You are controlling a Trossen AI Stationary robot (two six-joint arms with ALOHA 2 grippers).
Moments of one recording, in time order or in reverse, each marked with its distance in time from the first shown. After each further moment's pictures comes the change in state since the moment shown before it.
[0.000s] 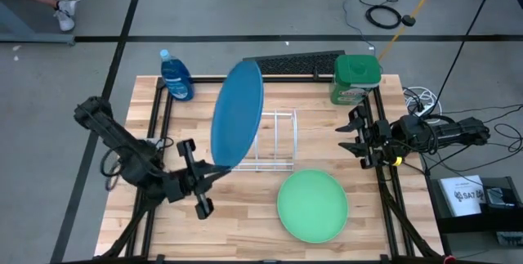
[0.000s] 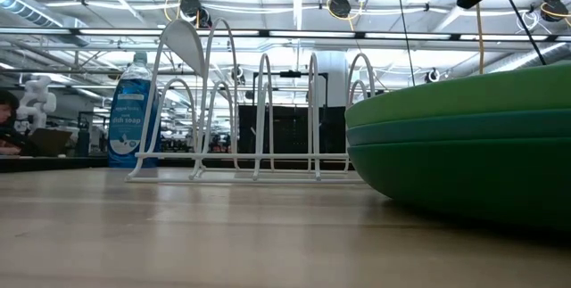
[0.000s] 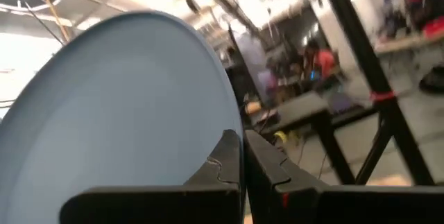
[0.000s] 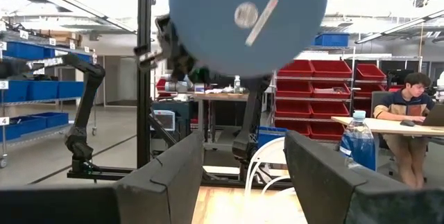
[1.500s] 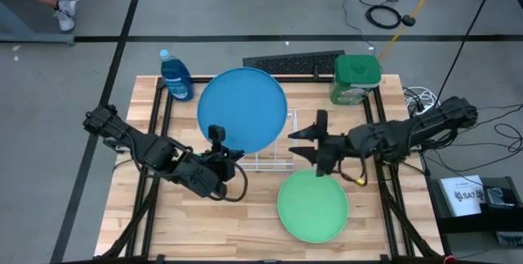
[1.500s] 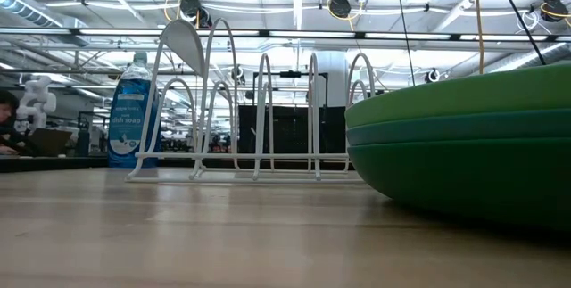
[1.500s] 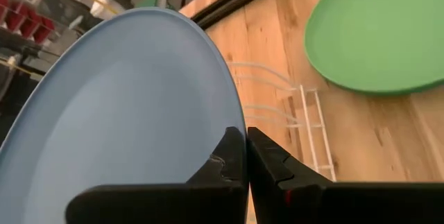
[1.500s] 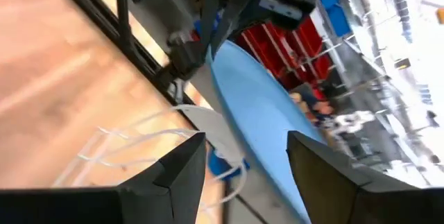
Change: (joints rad) left arm 0.226 0.207 0.534 -1.661 0.067 -0.766; right arm 0.223 0.842 0.823 -0.456 0.458 -0.869
